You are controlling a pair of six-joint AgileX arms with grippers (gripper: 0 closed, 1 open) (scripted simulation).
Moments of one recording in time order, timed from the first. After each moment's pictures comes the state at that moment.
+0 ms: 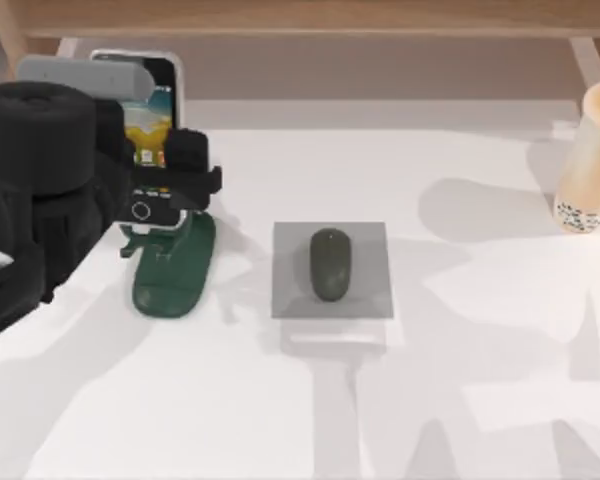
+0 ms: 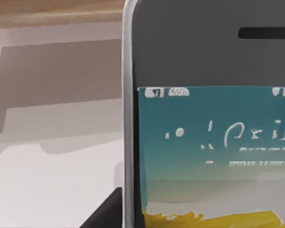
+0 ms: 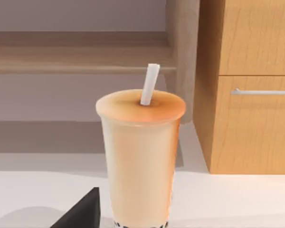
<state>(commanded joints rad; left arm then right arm) -0.47 1.32 0.67 0.22 -0.26 -0.13 0.00 0.00 0.00 0.00 0.00 0.00</state>
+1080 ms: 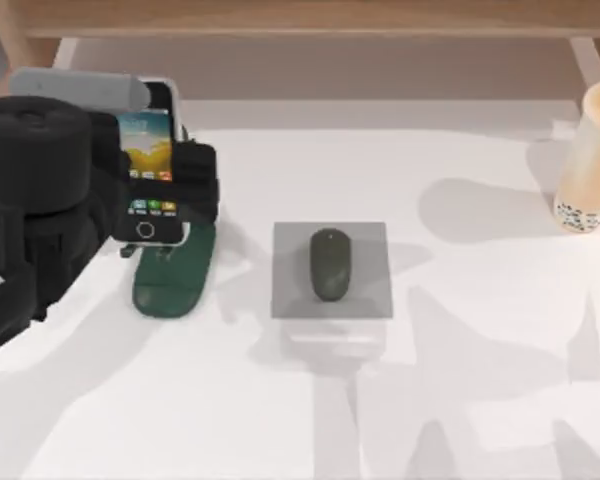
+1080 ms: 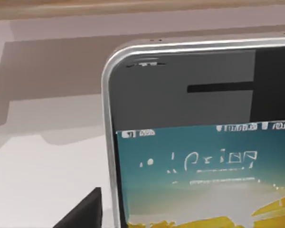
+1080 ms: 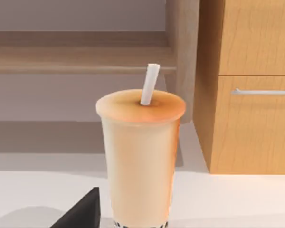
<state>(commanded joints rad) -0.50 1.26 0.63 0.20 -0.28 -0.15 0.00 0.00 0.00 0.00 0.00 0.00</state>
